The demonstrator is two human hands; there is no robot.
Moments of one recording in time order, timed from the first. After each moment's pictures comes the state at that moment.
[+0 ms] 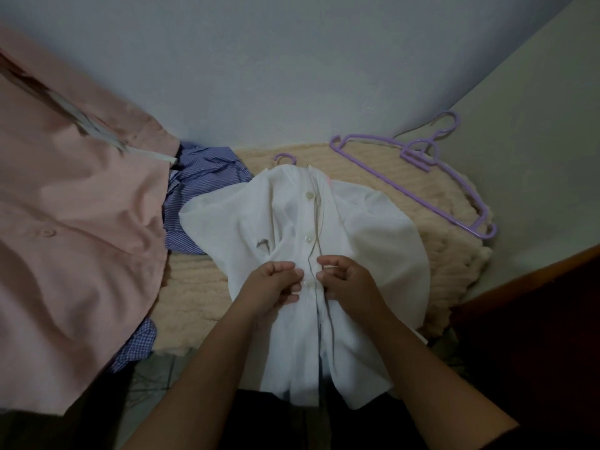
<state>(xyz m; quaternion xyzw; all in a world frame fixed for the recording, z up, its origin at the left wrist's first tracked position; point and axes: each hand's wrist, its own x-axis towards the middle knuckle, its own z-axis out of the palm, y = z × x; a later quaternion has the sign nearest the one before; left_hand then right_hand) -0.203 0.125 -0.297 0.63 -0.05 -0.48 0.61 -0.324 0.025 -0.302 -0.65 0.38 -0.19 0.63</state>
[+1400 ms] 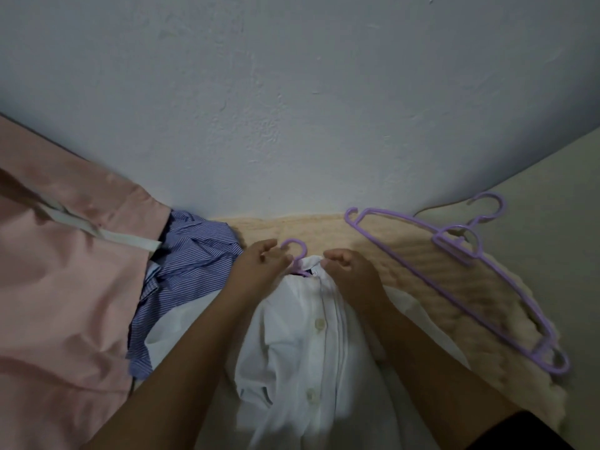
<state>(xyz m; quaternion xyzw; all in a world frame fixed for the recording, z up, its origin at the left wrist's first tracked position) -0.045 -0.013 -0.266 0.80 -0.21 -0.28 0.50 -0.180 -0.126 -0.267 -0.77 0.36 -0.21 0.48</state>
